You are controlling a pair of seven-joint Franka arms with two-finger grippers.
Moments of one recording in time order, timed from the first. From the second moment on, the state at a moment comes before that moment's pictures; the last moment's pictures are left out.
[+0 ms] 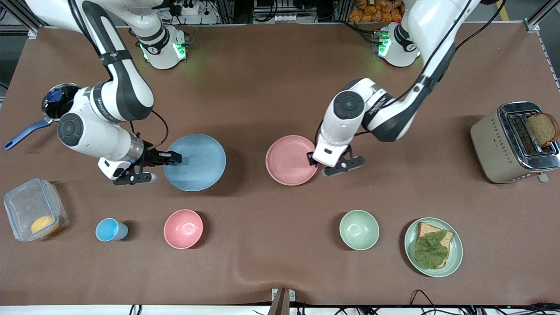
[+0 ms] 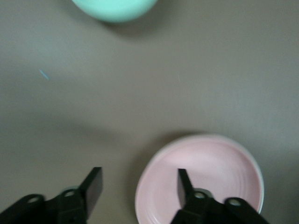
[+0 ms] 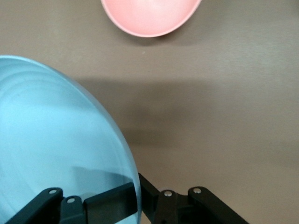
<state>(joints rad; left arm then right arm) -0.14 0.49 -0.52 -1.74 0.34 2.22 -1.12 0.03 0.27 0.18 -1.97 0.22 2.17 0.01</state>
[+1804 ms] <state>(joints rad) -0.01 0.03 -0.13 -1.57 0.09 1.72 -0.31 0.58 0.65 0.18 -1.58 -0.11 2.28 0.28</state>
